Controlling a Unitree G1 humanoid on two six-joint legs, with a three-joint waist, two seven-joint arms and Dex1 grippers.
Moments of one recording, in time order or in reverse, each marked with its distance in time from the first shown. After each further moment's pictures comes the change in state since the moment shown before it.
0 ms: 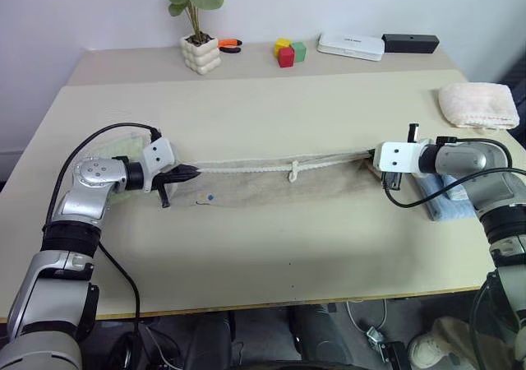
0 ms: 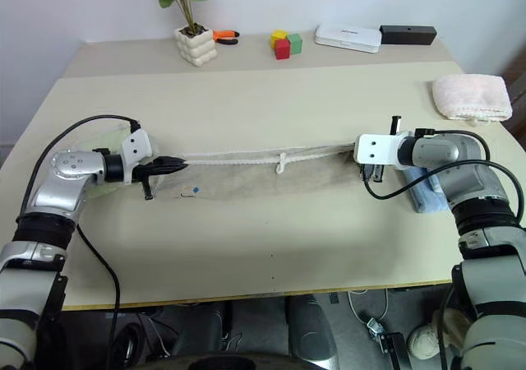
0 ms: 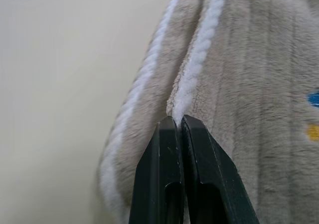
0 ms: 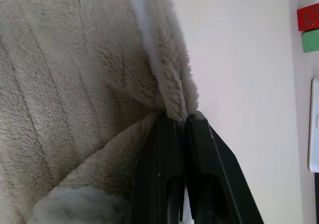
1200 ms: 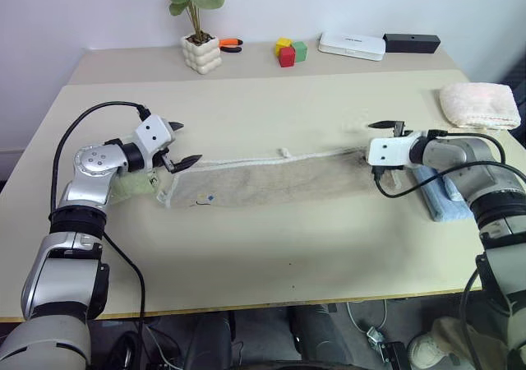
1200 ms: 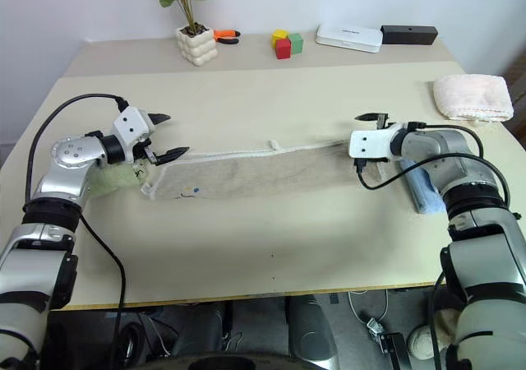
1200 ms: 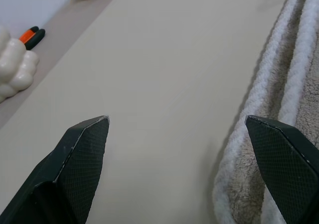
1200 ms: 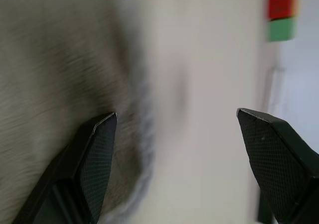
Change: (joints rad) left arm -0.124 -0.047 0.045 0.189 0.041 -0.153 0.211; right arm -0.121 0.031 0.086 0.176 -0.218 -0.047 -0.256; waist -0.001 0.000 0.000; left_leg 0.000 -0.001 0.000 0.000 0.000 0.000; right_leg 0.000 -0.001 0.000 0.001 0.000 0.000
